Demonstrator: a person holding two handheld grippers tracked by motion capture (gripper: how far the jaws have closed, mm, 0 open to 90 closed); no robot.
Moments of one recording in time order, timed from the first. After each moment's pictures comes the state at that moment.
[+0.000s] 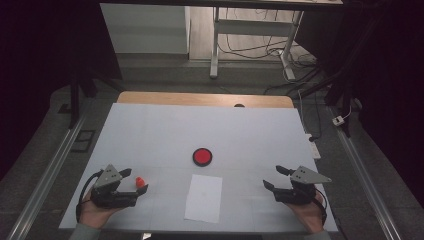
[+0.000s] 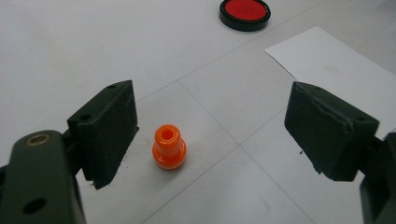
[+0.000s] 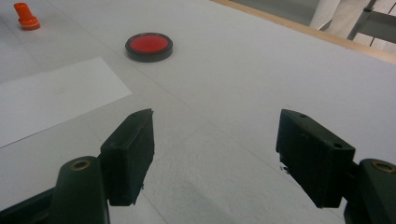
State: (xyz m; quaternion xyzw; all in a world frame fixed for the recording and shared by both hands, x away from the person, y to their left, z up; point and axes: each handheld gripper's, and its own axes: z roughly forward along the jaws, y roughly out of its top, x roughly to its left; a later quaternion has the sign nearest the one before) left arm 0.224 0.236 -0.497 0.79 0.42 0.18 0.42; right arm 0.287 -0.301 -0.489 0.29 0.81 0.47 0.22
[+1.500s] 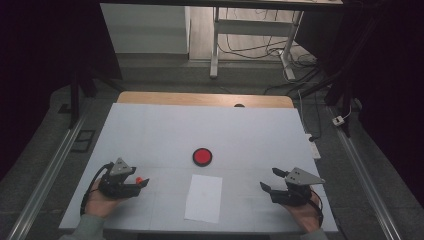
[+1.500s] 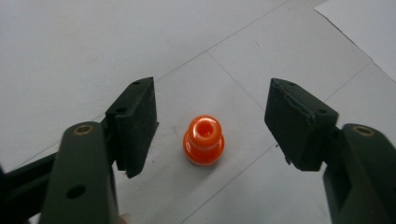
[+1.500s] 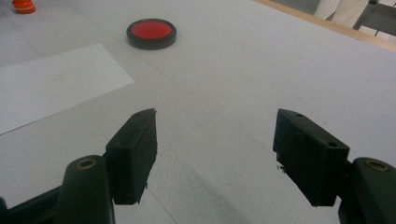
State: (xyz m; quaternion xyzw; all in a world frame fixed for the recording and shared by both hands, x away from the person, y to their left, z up) left arm 0.256 0.232 -0.512 0.82 0.44 0.17 0.33; right arm 0.287 -0.294 -0.497 0.28 0.82 0.45 0.22
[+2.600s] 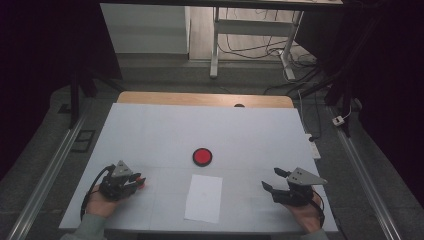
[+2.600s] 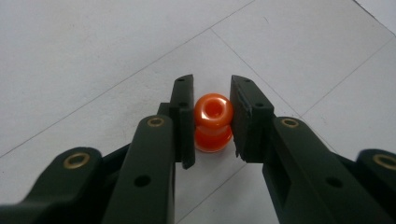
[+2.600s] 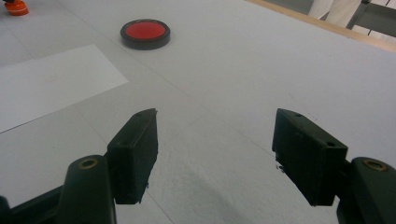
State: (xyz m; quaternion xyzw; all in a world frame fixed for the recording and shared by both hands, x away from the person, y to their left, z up) left arm 0.258 0.235 -0.525 0.83 0.44 0.16 0.32; right arm 0.286 -0.298 -0.497 0.29 0.81 0.46 0.22
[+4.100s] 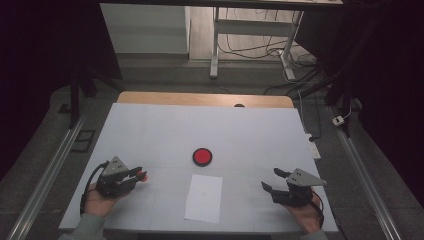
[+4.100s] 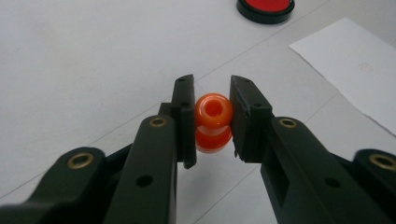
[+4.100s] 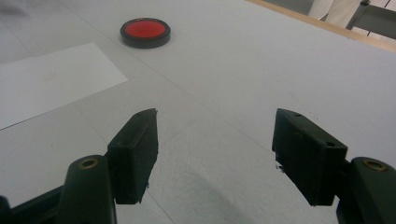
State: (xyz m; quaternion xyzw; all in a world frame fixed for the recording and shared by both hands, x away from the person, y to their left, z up) left arm 0.253 0.236 -0.502 0.80 0.42 0.17 0.40; right arm 0.286 -0.297 -0.500 0.29 0.81 0.46 0.23
